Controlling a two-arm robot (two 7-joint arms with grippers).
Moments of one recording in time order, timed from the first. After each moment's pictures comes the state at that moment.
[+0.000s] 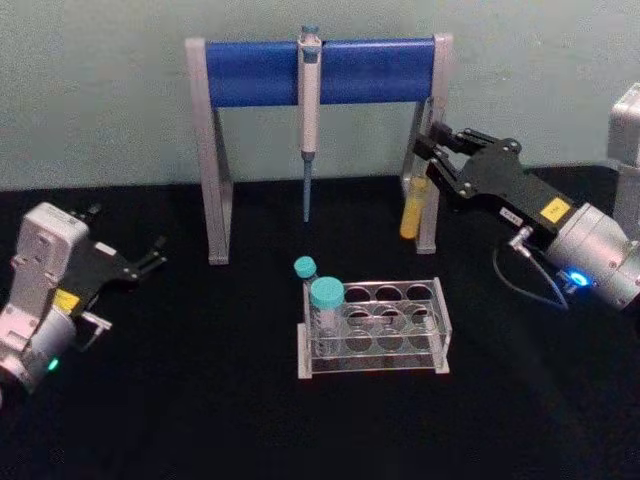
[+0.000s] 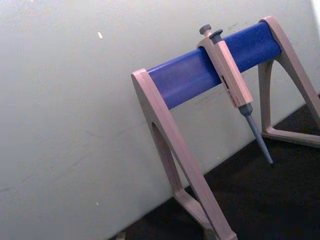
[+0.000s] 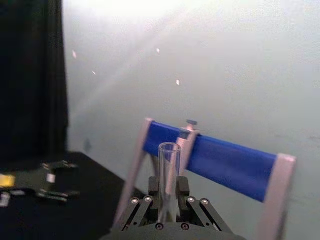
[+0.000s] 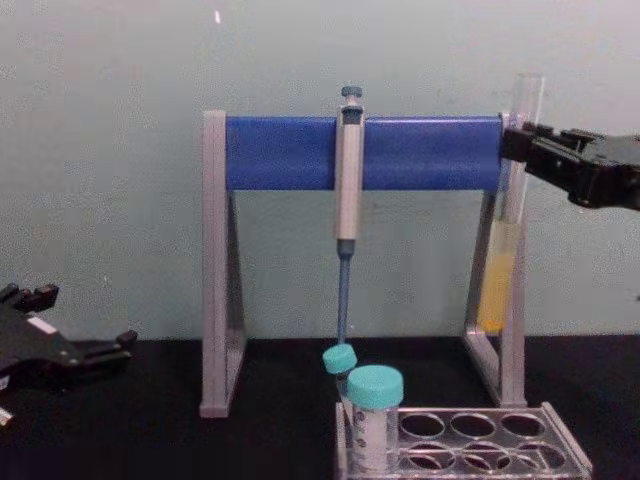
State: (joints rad) left arm -0.20 0.60 0.45 -1.41 -0.25 -0.12 0.03; right arm 0.29 0.48 -0.32 -1.51 0.54 -0.14 0.54
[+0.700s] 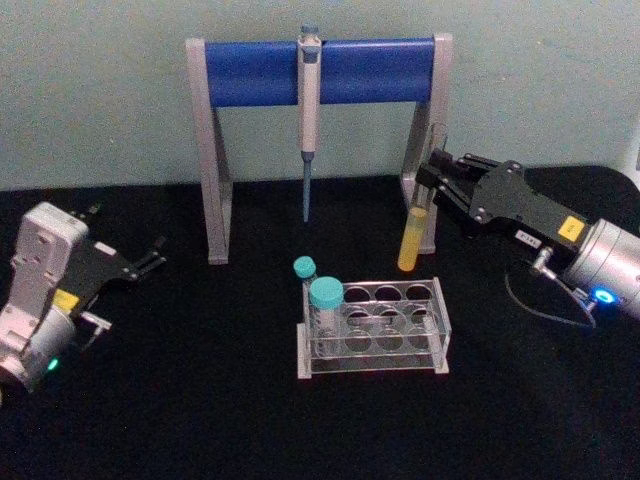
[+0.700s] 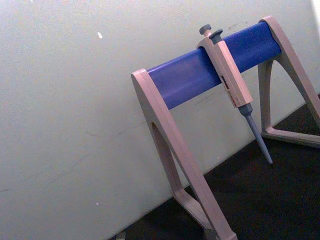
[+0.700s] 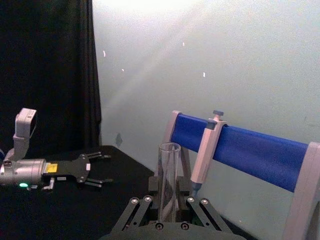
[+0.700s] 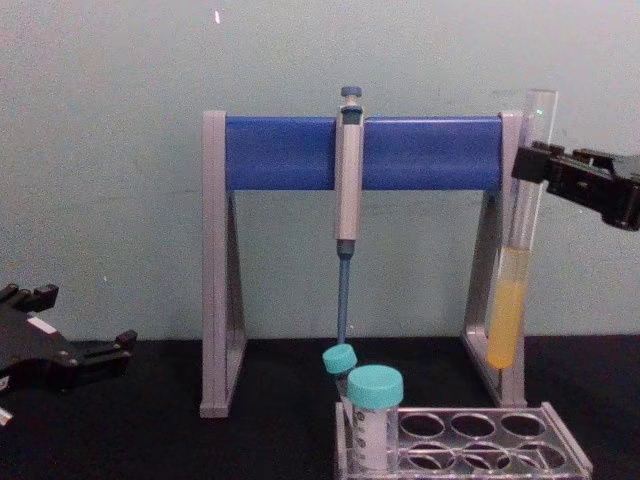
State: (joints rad) left arm -0.20 0.60 0.45 -1.41 -0.25 -0.12 0.03; right arm 0.28 0.56 -0.34 -1.52 0.67 -0.11 0.67
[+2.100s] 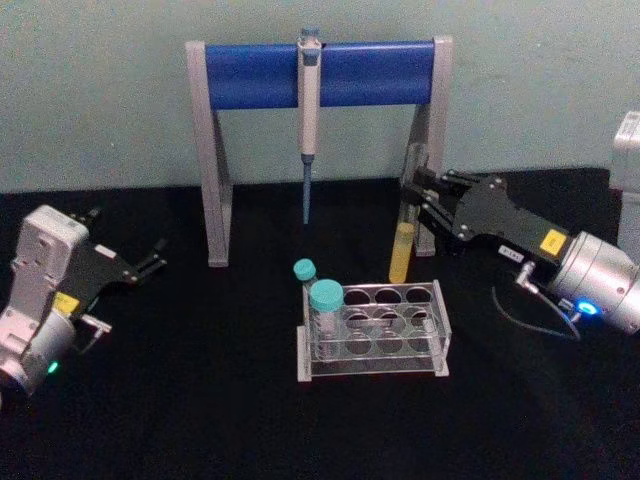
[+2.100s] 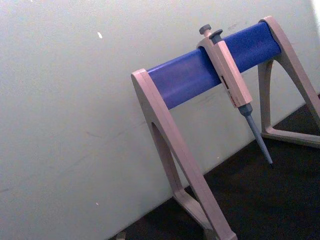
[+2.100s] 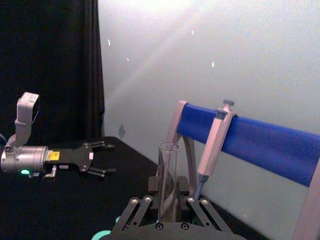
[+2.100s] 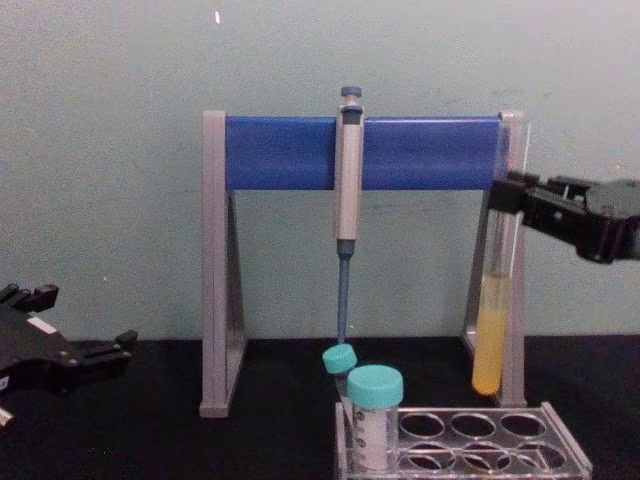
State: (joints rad) left arm -0.20 0.60 0.45 -1.41 -0.25 -0.12 0.03; right arm 0.29 0.55 -0.38 -1.49 0.62 -0.14 0.67
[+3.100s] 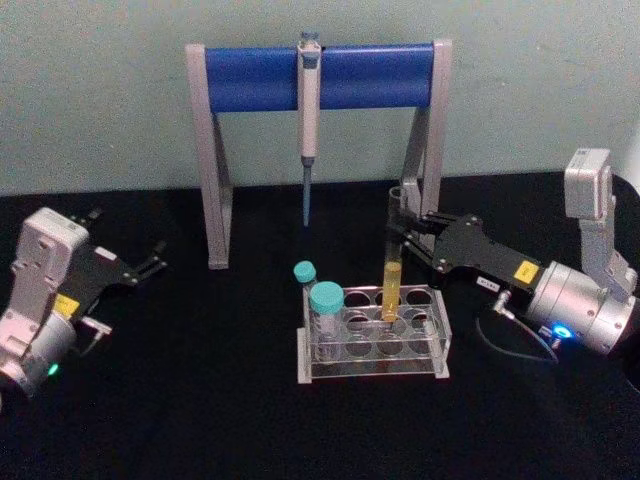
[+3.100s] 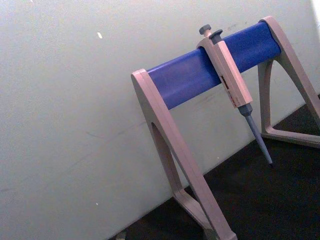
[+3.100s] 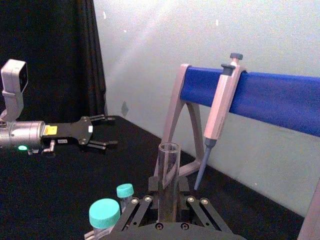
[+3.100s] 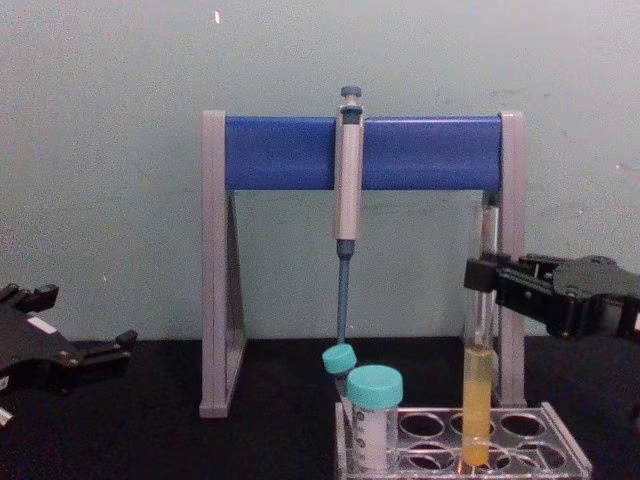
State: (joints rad) left arm -0.20 0.60 0.45 -1.41 -0.25 -0.12 0.03; right arm 0.33 0.51 -0.44 -1.36 0.60 -0.12 0.69
